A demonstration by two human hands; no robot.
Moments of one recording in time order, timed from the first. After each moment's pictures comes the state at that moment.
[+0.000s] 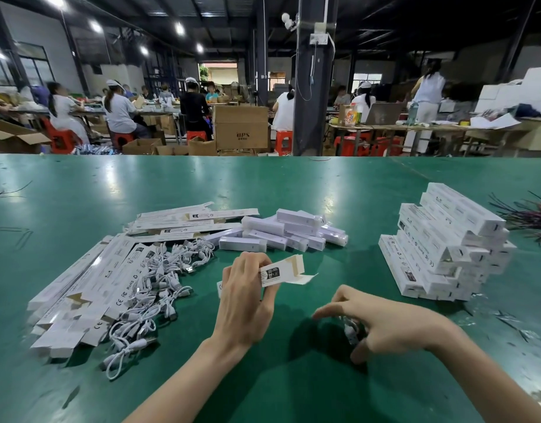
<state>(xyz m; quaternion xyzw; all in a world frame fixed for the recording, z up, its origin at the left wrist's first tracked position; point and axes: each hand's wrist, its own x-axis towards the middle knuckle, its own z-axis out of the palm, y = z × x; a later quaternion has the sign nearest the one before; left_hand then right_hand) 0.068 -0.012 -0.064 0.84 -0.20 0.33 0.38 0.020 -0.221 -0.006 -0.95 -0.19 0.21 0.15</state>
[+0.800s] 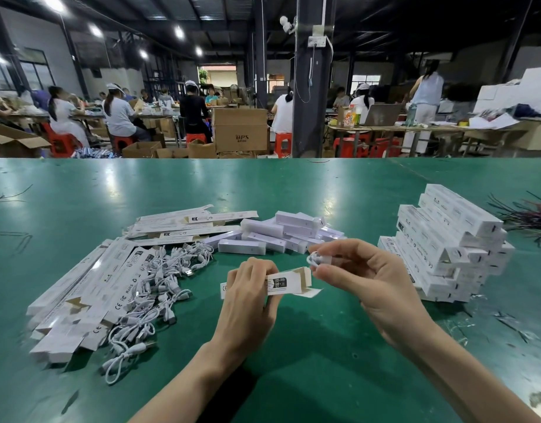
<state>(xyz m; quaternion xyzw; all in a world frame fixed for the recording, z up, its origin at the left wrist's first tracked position) 0.069 -0.012 -0.065 0.85 -0.25 0.33 0.31 0.005 -0.187 0.010 -0.66 -0.15 -0.13 0.73</state>
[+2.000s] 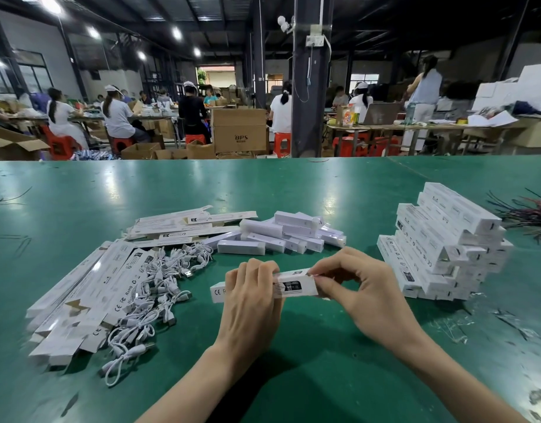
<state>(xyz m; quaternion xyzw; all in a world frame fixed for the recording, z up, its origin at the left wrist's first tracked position) 0.064 -0.018 -0.063 0.87 -0.23 0.39 0.20 0.008 -0.187 -0.002 -0.81 -0.17 -0.24 0.51</state>
